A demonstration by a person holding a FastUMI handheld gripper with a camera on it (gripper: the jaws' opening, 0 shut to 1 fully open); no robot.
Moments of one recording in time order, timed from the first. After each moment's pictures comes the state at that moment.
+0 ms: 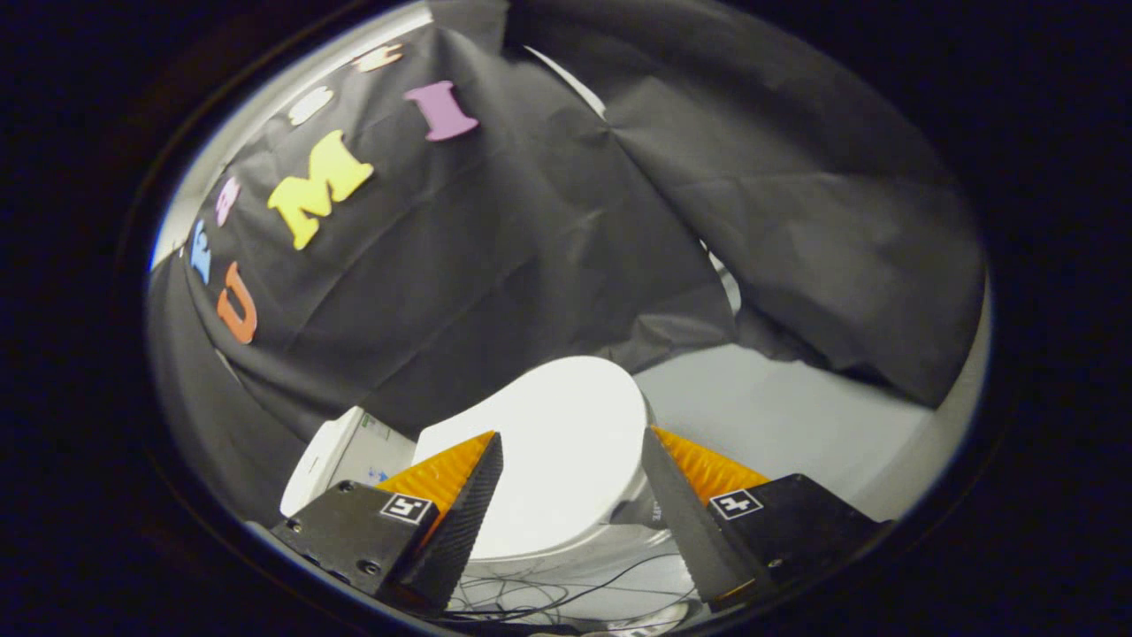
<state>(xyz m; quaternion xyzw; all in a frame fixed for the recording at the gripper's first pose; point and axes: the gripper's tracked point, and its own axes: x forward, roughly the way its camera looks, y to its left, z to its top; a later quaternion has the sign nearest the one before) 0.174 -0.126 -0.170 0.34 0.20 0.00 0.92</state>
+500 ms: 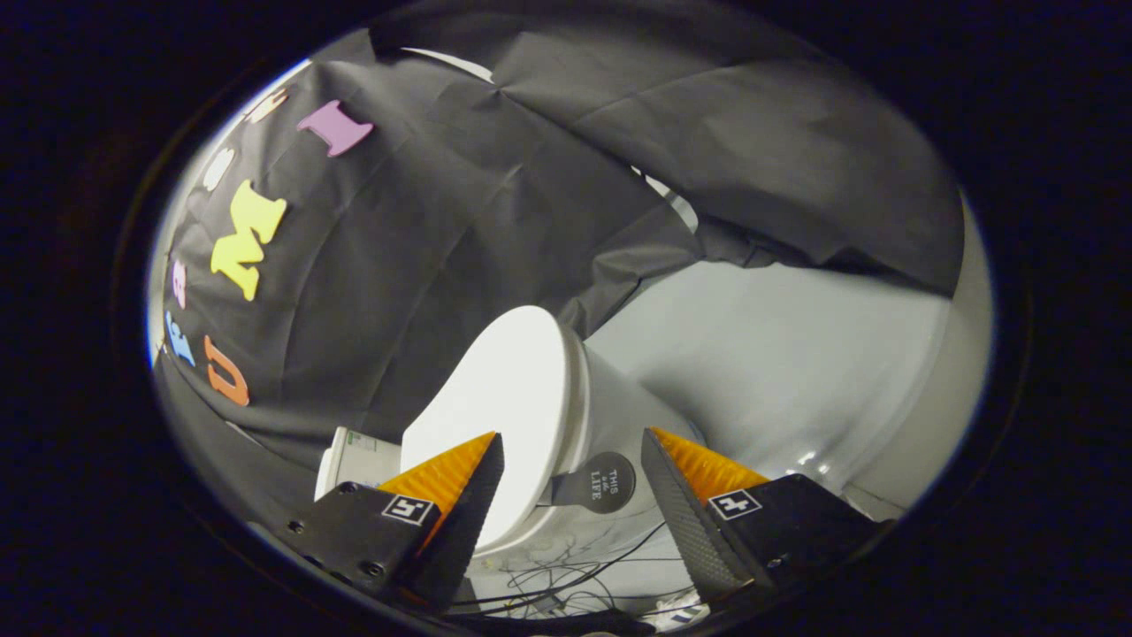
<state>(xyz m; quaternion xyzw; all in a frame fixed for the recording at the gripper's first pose) 0.176 -0.142 -0.254 0.45 0.26 -0.01 0.85</state>
